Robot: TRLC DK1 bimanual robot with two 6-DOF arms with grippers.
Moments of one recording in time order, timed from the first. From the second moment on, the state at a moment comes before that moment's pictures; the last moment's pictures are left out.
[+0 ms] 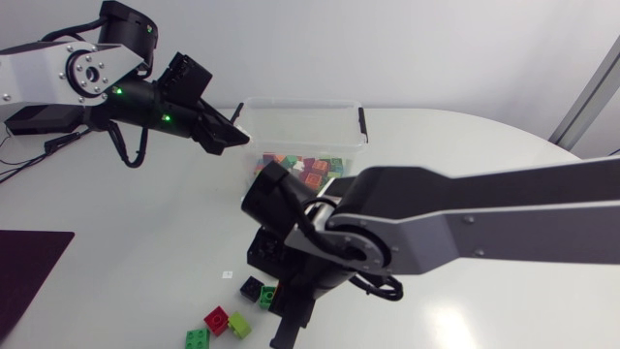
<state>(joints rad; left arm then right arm) -0.21 1.64 1.30 -0.46 0.51 0.52 1.02 1.69 1.08 -0.60 -0.05 -0.19</state>
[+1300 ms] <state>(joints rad) -0.29 1.49 1.10 -0.22 0.32 0.39 0.50 1.67 1.37 -0.36 -0.19 -0.15</state>
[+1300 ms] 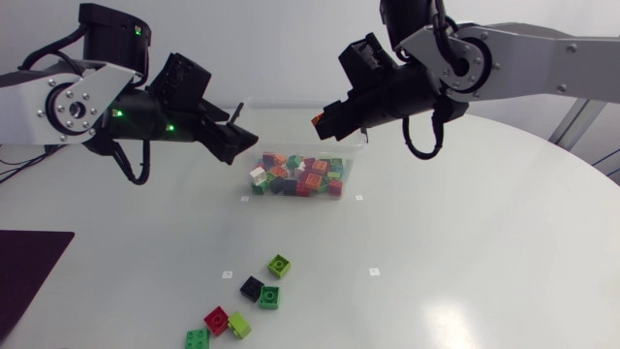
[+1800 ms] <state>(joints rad) -0.30 1.41 0.93 -0.48 0.32 0.70 0.44 1.88 1.55 -0.29 -0.18 -0.13</state>
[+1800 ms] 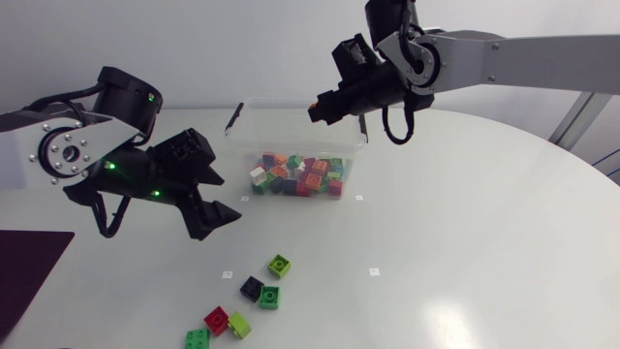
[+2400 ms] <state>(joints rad) -0.31 1.33 0.80 -0.86 0.32 1.03 0.42 2.09 1.73 -0.30 -0.12 -0.12</state>
